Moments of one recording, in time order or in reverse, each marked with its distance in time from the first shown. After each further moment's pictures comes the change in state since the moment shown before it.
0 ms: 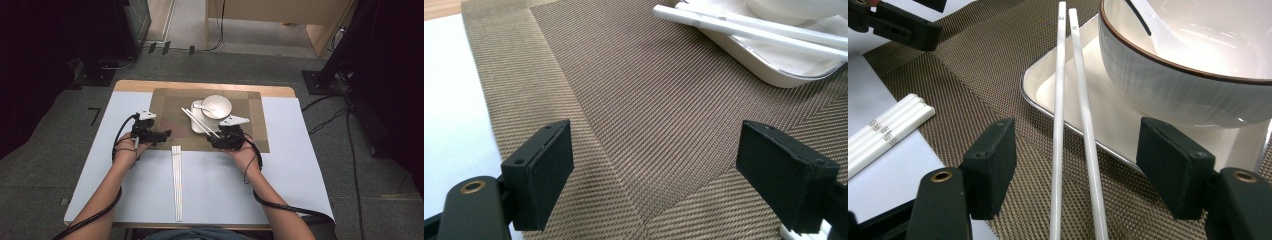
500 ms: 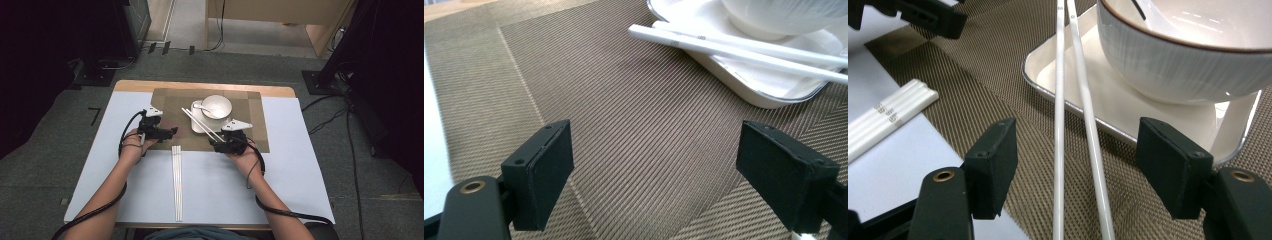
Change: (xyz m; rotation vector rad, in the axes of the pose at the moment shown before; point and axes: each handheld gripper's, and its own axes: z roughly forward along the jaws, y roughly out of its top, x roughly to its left) left arm -0.008 0.012 0.014 -0.009 -0.040 0.022; right arm 0.005 -0.012 -0.011 -0.004 -0.021 -0.005
